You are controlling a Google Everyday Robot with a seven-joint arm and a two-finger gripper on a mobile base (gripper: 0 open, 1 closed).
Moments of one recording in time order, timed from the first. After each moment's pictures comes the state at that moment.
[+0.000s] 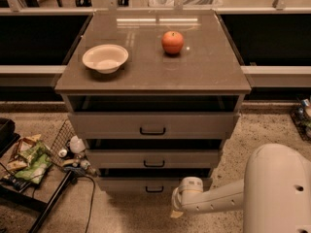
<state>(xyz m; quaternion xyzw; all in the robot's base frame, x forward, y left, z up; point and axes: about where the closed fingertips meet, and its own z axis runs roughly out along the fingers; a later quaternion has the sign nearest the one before) 0.499 -0.101 0.222 -0.63 0.76 -0.02 0.15</state>
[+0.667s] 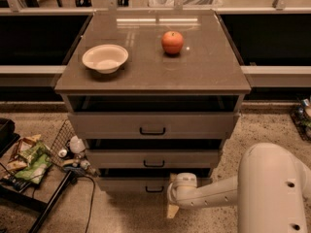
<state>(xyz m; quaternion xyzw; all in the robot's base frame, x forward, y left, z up) 0.536 -0.079 0.221 -0.65 0.74 -0.04 0.18</state>
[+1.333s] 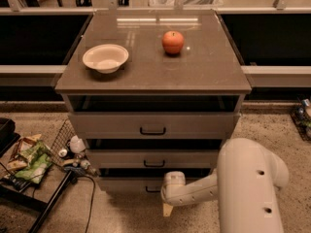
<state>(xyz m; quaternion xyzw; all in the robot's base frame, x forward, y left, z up) 0.550 -0.066 0.193 -0.67 0.72 -0.07 0.15</state>
